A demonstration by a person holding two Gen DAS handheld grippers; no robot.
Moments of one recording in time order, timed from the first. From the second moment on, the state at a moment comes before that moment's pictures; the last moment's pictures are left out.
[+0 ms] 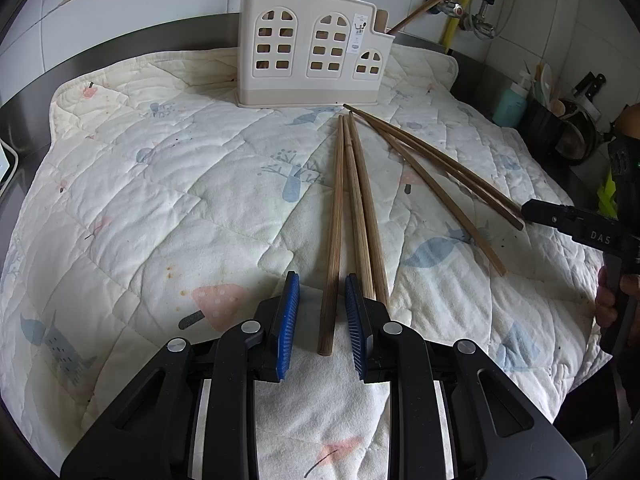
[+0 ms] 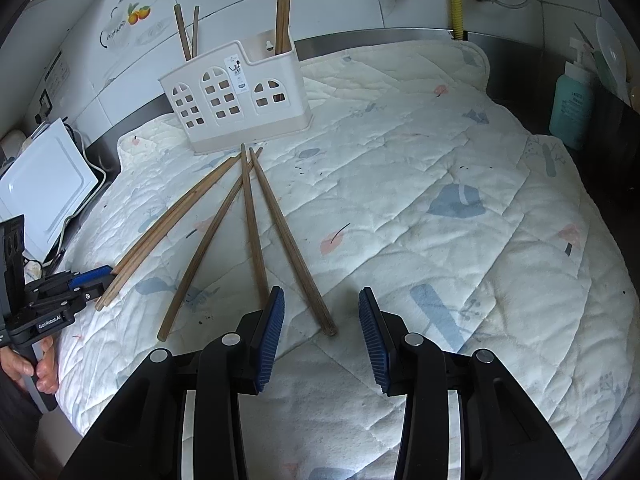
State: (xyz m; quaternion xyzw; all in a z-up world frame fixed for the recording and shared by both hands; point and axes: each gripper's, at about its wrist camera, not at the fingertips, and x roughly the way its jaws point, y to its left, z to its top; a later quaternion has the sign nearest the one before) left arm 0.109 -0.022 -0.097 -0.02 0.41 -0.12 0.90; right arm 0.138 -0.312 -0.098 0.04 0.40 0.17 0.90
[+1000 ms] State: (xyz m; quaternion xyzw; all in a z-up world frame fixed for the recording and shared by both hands) left arm 0.109 -0.018 -0.097 -0.03 0.41 -0.13 0.90; right arm 0.145 -0.297 -0.094 -0.01 0.40 0.18 0.90
